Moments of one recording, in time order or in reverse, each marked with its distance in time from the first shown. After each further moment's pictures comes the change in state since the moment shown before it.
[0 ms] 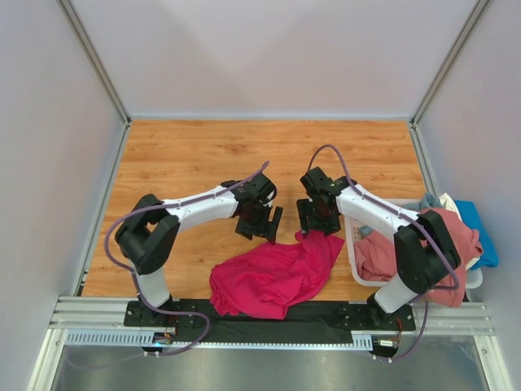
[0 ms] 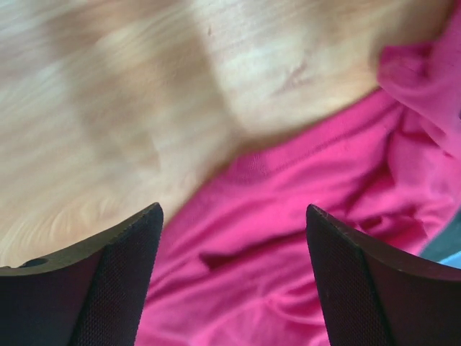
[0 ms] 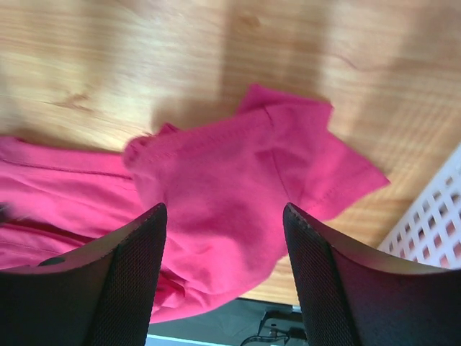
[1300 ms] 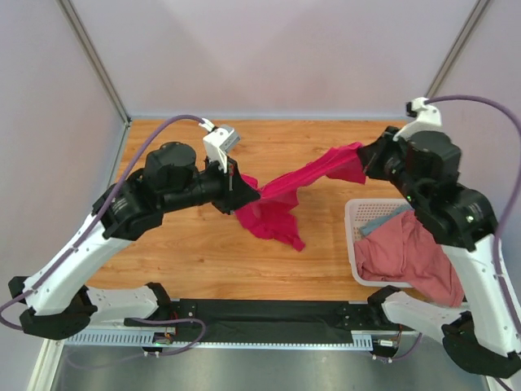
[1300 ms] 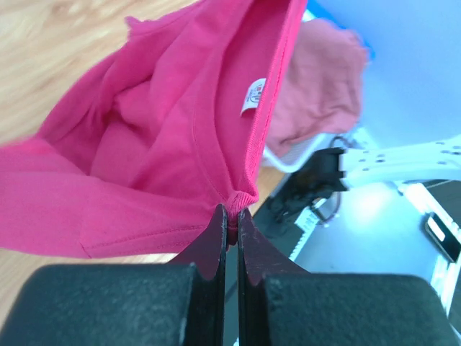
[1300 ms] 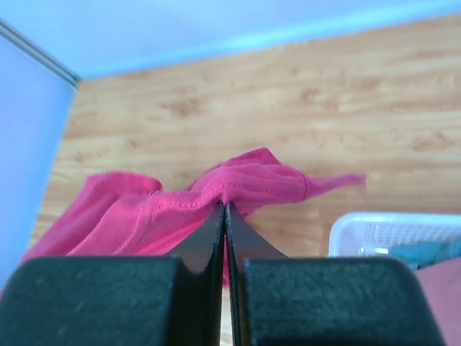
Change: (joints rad) left arm -0.070 -0.600 0.367 -0.140 -0.016 0.101; right arm -0.070 -0.514 0.559 -0.069 0.240 0.022
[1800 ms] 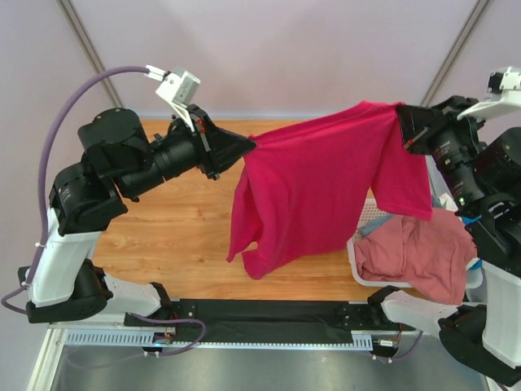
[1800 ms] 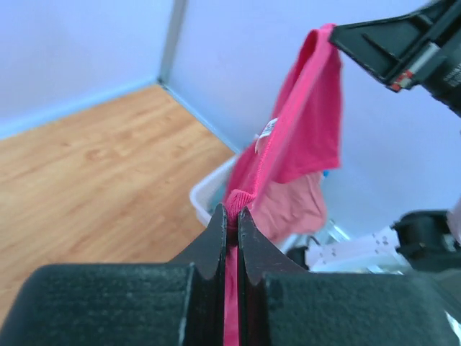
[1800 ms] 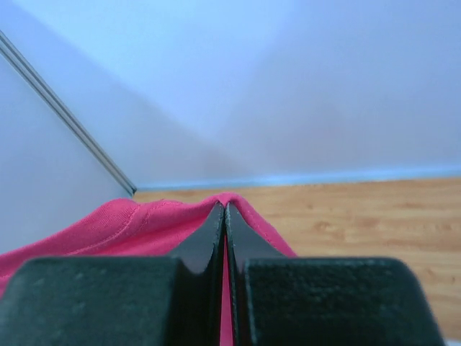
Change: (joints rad) left arm -0.128 0.155 0.571 -0.053 -0.148 0.018; right arm 0.000 0.028 0.399 0.036 0.051 -0.124
